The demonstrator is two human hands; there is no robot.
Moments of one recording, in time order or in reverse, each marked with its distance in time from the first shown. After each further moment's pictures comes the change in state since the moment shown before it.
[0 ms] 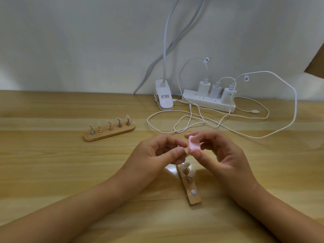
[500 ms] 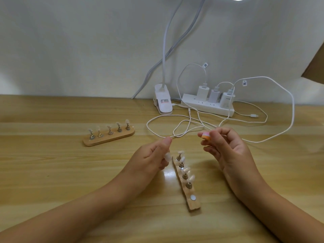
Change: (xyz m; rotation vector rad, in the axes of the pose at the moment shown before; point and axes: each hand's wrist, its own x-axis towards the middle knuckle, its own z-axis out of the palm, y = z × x) left_hand 0.004 0.002 -0.002 0.136 0.104 -0.114; right_hand 0.014 0.006 -0.011 0.320 0.254 0.325
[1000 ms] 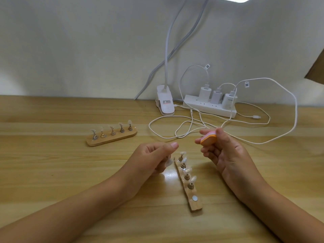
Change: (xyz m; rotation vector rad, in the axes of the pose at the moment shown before) left_hand -0.001 0.007 -0.006 -0.115 -0.080 -0.068; right_hand 0.002 0.001 0.004 0.113 -0.062 0.132
